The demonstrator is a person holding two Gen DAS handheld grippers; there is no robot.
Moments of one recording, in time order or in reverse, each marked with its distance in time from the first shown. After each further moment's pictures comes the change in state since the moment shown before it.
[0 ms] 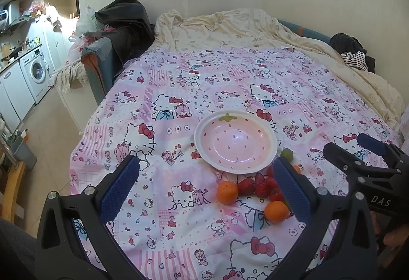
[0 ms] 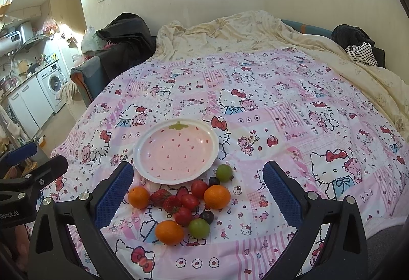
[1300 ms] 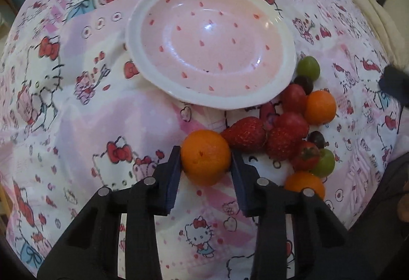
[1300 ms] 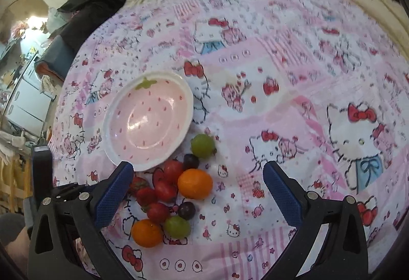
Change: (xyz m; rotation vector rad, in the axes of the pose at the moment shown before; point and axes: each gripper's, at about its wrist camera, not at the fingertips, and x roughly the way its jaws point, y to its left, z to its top) left arm 0.179 -0.031 -0.040 0.072 0.679 -0.178; right arm 0.107 -0.077 0.016 0.231 0.450 0.072
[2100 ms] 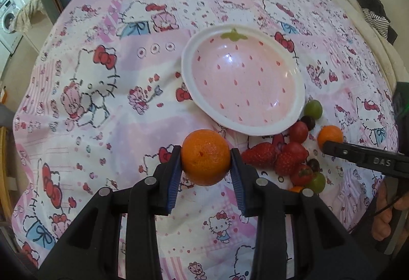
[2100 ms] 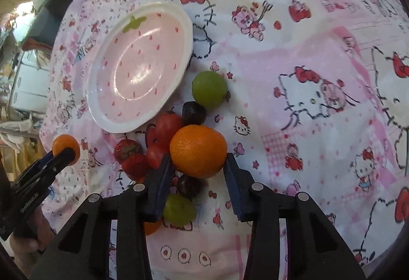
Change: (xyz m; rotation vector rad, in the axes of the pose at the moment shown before) left arm -0.051 0.029 -0.001 -0.124 -0.170 0.063; right arm 0.059 -0.011 -0.017 0.057 0.276 0.068
